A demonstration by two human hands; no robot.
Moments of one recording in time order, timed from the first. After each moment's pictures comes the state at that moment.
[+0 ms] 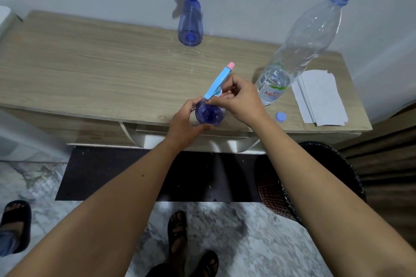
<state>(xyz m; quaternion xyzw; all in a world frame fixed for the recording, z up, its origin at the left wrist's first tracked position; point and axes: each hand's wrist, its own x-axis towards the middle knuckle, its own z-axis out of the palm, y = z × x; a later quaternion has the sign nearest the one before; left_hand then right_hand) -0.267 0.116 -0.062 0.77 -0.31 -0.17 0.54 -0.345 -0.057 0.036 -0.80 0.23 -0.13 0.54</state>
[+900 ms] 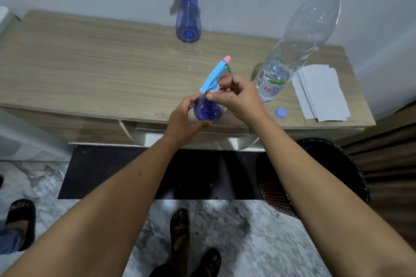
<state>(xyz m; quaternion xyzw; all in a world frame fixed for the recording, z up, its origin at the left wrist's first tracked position) -0.267 0.115 -0.059 0.78 -0.32 -0.17 0.52 -0.354 -0.059 0.027 -0.75 0.22 -0.14 0.61</state>
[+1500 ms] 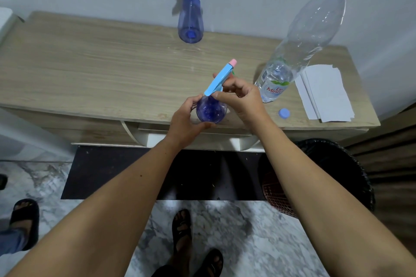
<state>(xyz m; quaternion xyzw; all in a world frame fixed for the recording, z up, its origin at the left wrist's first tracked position) -0.267 0.115 -0.059 0.78 -0.31 -0.17 0.51 -0.355 -0.057 0.019 -0.70 0.19 -0.16 0.66</state>
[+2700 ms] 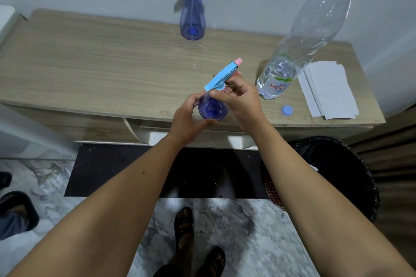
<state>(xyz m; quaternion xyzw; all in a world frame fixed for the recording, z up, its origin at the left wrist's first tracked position) -0.268 0.115 -0.060 0.78 -0.32 -0.16 0.52 -0.349 -0.041 0.006 -0.64 0.22 -0.20 0.71</state>
